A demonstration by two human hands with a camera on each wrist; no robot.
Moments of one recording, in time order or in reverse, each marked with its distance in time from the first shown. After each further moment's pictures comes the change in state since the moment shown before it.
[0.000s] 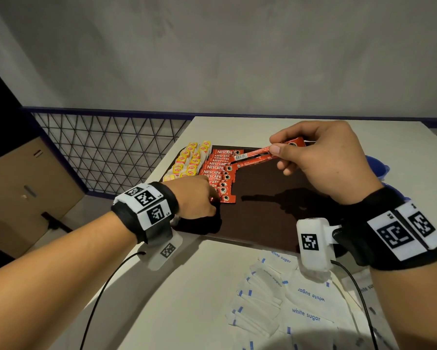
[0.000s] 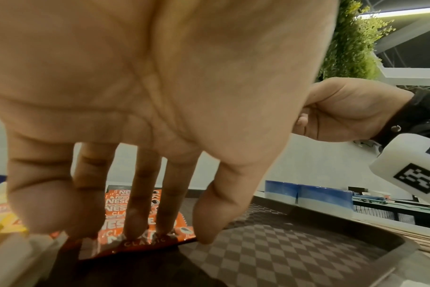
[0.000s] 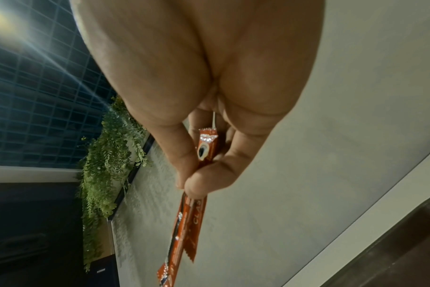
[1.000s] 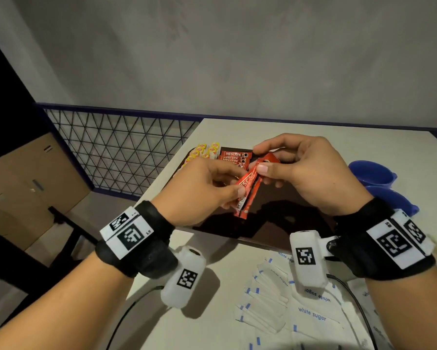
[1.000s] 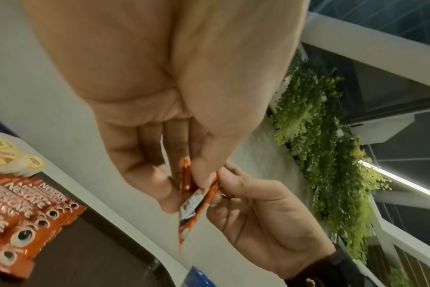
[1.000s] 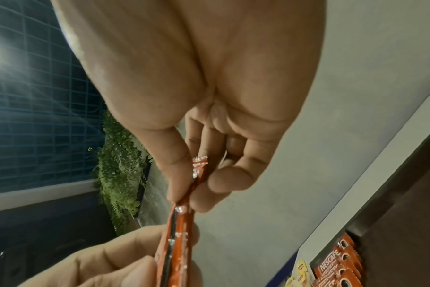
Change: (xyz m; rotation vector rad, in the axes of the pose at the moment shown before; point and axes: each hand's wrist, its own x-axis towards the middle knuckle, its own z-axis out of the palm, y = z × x) left_hand -0.057 0.019 0.001 -1.015 0.470 0.224; right_hand -0.012 -0.012 0.022 0.153 -0.269 0.015
